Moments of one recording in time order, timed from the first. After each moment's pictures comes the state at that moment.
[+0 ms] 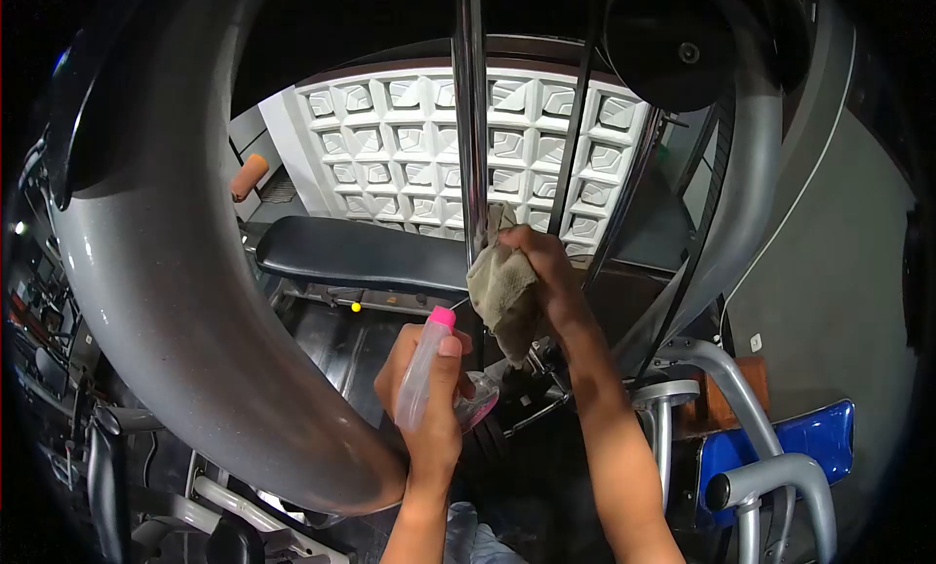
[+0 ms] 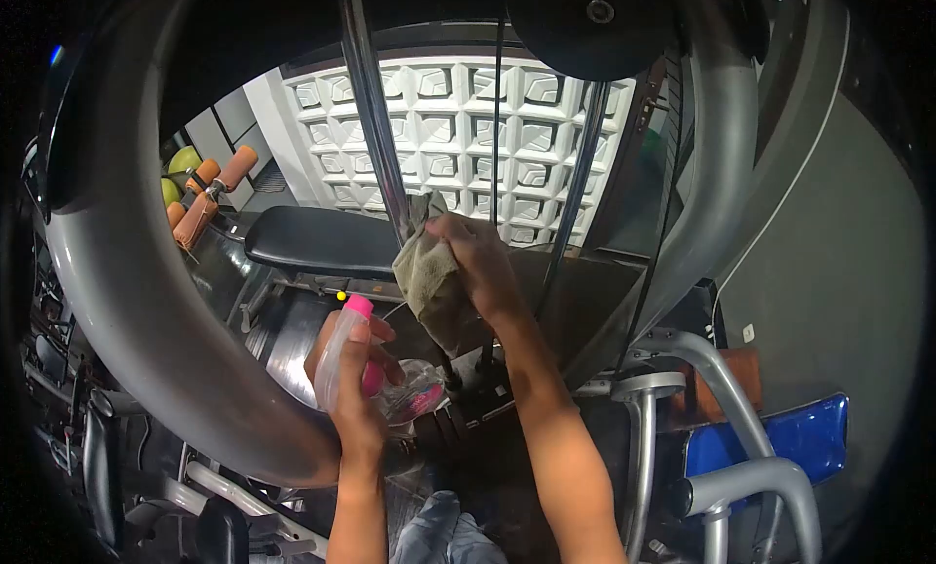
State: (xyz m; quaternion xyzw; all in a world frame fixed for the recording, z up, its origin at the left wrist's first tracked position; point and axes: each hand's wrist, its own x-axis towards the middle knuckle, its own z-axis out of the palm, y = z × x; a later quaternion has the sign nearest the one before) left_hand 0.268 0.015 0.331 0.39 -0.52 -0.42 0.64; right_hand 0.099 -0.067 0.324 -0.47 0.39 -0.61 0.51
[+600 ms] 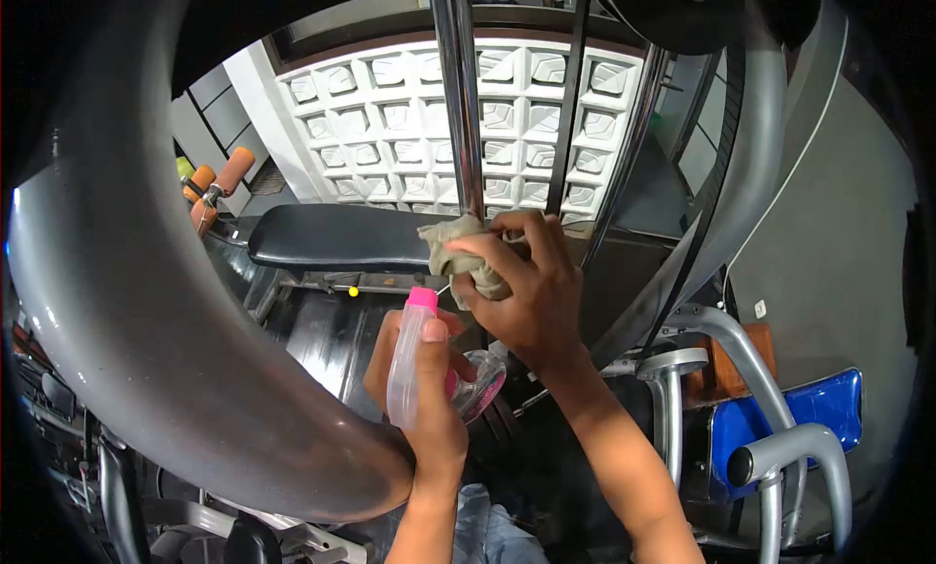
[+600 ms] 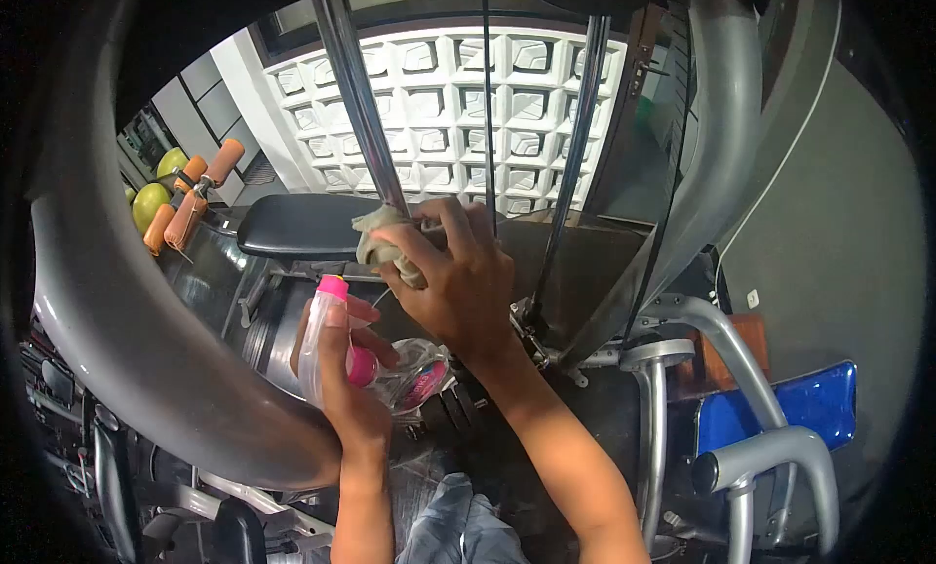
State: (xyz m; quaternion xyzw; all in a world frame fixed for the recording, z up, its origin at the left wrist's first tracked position) left_hand 0.266 0.014 0.323 0.41 -0.49 -0.41 0.65; right_hand 0.146 -0.032 0.318 -0.66 0.52 -0.51 -0.17
